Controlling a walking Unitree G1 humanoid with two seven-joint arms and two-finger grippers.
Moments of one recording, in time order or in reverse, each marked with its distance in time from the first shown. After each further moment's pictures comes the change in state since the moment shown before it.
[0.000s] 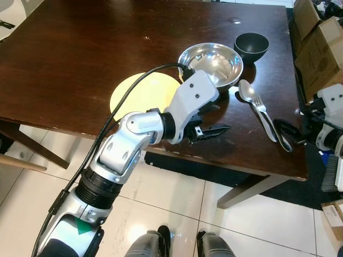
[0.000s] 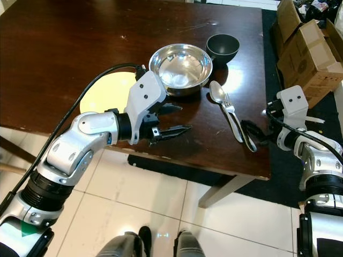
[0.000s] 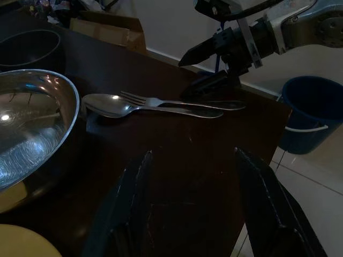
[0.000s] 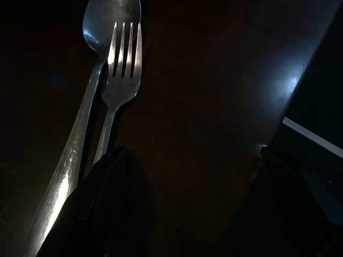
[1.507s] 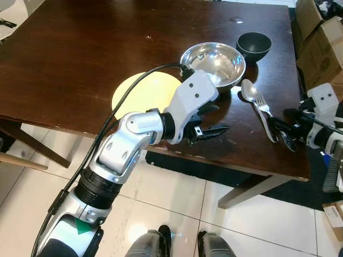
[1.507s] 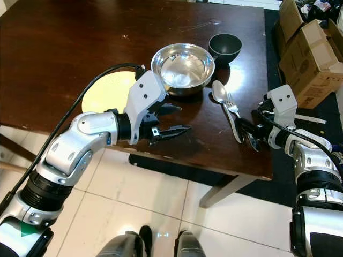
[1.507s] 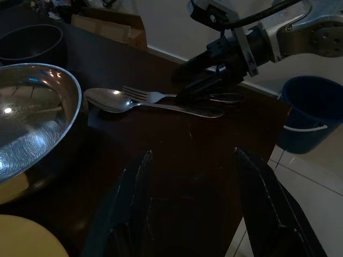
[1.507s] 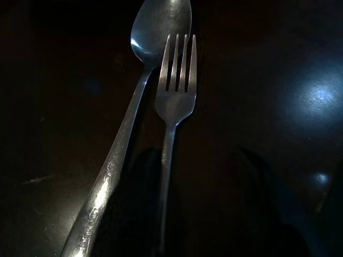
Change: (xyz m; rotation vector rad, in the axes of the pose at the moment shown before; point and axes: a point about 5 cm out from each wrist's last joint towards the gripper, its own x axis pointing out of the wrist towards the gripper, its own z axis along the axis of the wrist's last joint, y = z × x) left arm -0.001 0.000 0.000 -0.011 0.005 0.004; right arm 0.010 0.013 -0.004 0.011 0.010 0.092
